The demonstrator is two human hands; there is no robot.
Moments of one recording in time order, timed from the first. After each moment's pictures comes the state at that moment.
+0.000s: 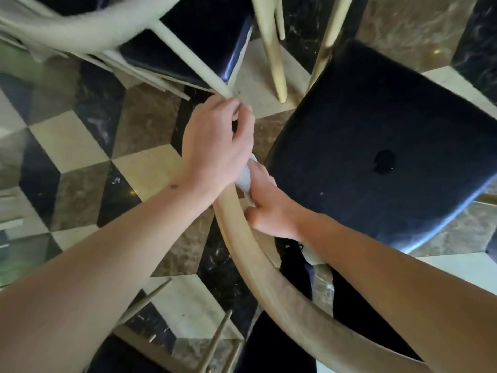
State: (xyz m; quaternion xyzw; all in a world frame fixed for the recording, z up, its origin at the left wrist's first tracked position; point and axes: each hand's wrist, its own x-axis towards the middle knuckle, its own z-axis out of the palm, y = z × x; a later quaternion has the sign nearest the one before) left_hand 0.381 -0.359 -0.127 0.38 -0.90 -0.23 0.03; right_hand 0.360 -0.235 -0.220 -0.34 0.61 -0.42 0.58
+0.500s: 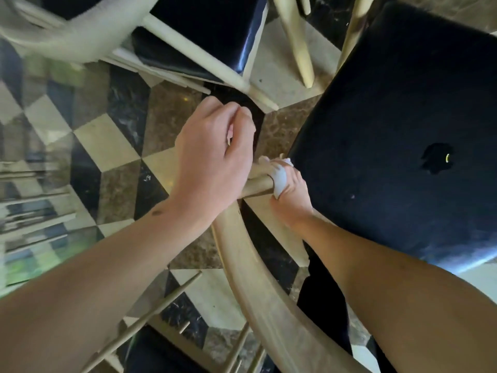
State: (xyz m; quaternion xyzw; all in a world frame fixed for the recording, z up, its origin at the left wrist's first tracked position) left_hand 0.379 -0.363 -0.131 0.37 -0.90 -0.21 0.02; right_hand 0.395 -0.258 -0.360 -0.31 0.77 -0.39 0.39
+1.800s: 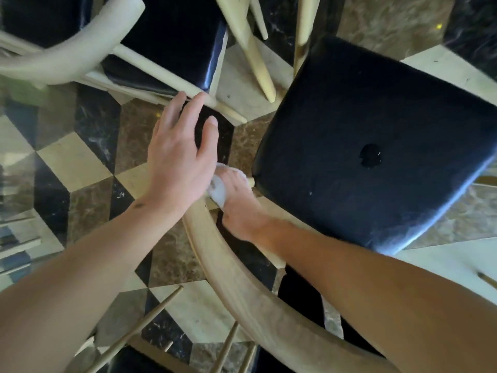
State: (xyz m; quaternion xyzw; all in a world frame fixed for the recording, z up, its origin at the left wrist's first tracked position) left_hand 0.374 -0.355 -0.124 0.37 -0.91 -0.17 -0.02; right_hand 0.384 -0.250 -0.271 -0.38 0.69 -0.44 0.44
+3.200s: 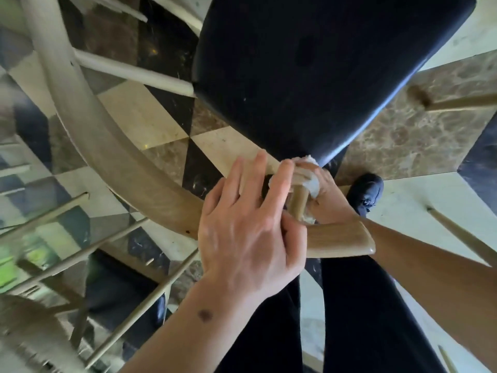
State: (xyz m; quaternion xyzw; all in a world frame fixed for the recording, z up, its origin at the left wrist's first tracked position) left_hand 0.404 0.009 -0.108 0.33 -0.92 -0.11 -0.19; right_hand 0.333 0.115 -0.339 -0.44 0.72 -0.27 0.47
